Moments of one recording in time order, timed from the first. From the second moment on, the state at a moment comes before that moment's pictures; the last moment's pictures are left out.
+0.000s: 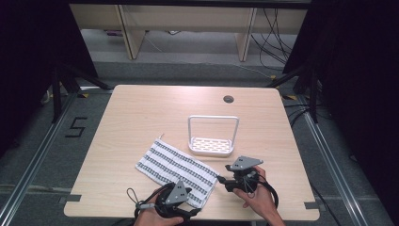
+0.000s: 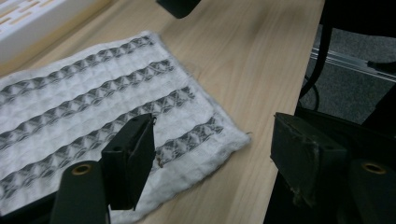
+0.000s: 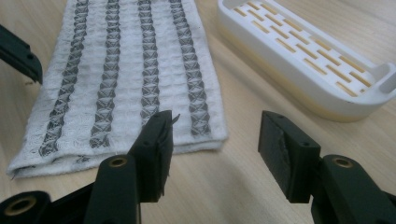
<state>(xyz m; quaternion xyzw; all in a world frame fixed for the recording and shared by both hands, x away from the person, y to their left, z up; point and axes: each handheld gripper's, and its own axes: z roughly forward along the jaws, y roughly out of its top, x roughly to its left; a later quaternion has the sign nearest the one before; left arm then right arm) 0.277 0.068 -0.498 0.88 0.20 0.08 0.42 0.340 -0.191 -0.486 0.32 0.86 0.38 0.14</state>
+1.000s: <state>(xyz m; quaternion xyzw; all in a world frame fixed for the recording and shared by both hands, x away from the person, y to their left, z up) 0.282 0.046 -0.510 0.91 0.14 0.07 0.37 0.357 -0.168 -0.503 0.31 0.88 0.34 0.12</state>
